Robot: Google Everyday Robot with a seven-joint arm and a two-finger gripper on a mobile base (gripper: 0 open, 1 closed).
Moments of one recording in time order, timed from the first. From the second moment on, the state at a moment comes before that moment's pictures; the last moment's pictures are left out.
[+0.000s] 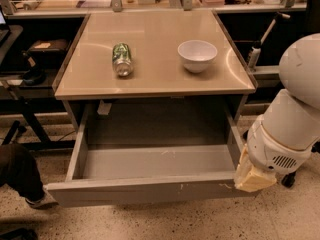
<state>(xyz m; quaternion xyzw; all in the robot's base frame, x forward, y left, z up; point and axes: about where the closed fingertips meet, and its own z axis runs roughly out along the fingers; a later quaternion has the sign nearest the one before) 0.344 -0.178 0.805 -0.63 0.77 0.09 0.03</state>
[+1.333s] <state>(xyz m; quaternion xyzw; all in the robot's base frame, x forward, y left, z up) 0.356 -0.132 0.659 -0.58 0.78 0.22 0.03</state>
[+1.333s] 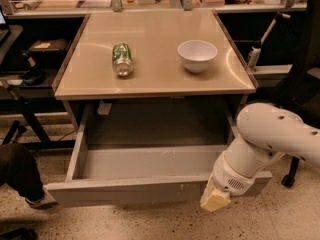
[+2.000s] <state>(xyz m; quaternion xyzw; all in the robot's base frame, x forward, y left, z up) 0.392 -0.120 0.660 -0.59 0.78 0.22 0.06</state>
